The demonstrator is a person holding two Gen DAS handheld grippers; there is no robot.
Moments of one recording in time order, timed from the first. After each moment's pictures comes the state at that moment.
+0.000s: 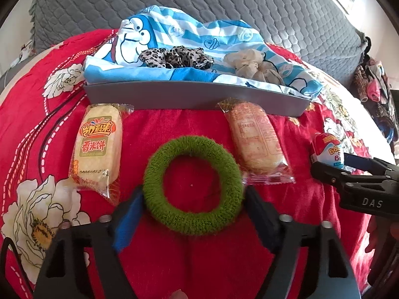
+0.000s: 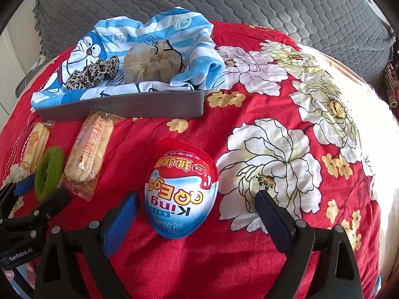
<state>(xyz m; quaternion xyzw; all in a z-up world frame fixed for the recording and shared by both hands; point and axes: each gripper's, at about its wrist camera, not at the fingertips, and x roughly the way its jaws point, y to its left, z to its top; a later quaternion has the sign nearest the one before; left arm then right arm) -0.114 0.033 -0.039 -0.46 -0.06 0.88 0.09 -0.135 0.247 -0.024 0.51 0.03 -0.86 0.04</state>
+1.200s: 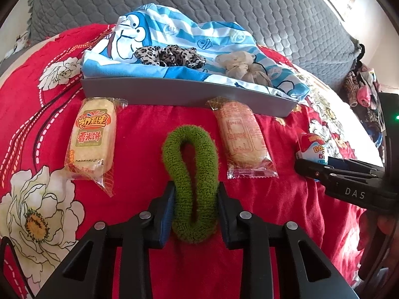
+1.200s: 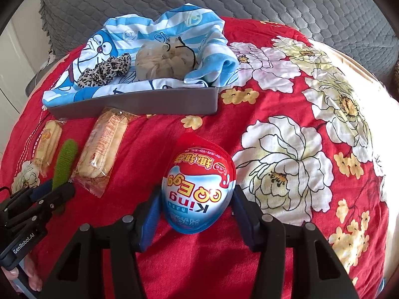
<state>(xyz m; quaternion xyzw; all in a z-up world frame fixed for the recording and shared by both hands) -0.105 0.031 -0.034 -0.46 -0.09 0.88 0.11 -0.133 0.244 -0.023 0.52 0.02 -0.85 0.08</state>
